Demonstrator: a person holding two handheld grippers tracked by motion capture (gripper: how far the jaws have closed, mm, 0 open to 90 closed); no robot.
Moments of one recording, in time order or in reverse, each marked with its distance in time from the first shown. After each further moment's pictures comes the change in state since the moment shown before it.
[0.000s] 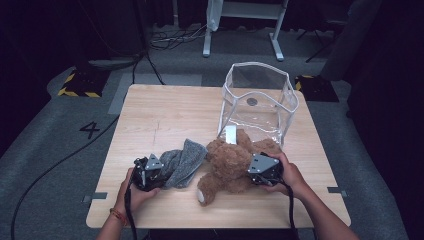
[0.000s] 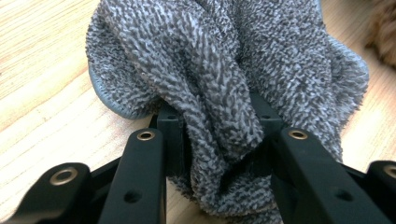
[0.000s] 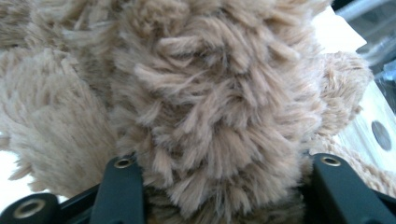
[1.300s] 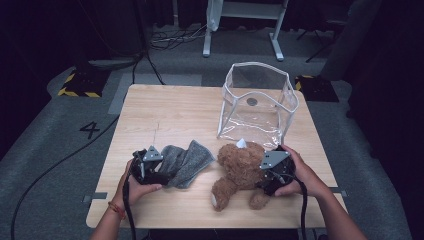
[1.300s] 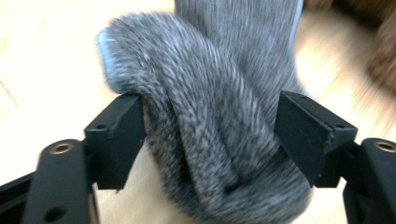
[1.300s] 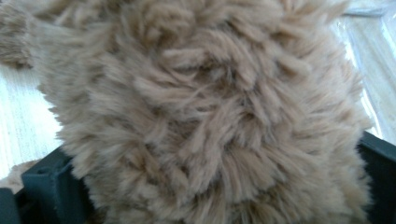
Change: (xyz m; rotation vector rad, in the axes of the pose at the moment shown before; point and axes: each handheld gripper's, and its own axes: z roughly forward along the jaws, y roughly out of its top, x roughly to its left) left arm 0.005 0.031 -0.015 -0.057 -0.037 -0.022; right arm -0.018 -0.018 -0.016 0.098 0.115 0.095
